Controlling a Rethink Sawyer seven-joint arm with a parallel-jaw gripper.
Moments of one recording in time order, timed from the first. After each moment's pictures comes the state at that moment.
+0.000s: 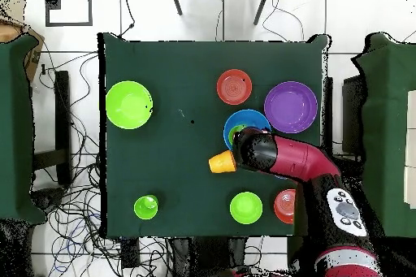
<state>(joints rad) -0.47 -0.60 0.02 1.69 -0.21 0.36 1.36</state>
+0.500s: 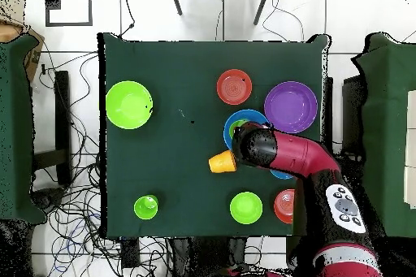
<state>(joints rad) -0.46 -0.60 0.02 1.66 -0.21 0.36 1.36</state>
